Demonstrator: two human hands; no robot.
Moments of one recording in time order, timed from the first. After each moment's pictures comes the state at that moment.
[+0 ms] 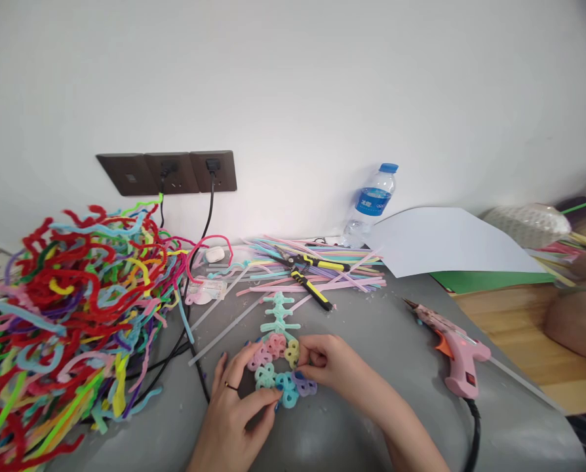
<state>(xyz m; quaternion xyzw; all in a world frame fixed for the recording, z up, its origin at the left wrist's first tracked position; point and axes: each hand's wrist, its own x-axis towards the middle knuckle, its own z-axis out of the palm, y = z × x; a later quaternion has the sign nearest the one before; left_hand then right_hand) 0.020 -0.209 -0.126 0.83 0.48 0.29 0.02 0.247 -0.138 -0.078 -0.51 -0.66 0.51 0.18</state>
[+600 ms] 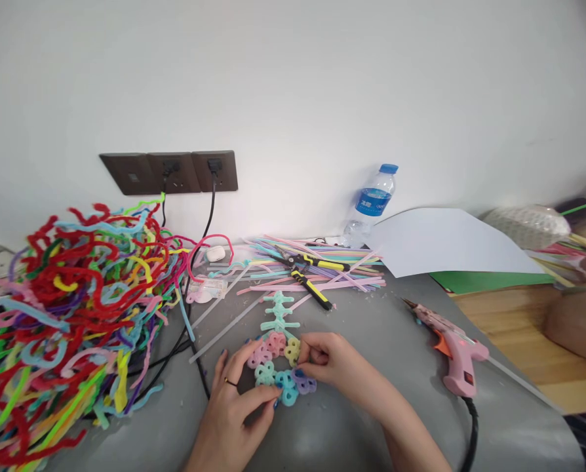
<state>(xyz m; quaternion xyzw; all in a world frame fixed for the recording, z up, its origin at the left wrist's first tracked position) 0.028 -0.209 -0.120 0.81 0.48 0.33 0.06 0.252 -0.138 -0.083 -0.49 -0.65 0.54 0.21</state>
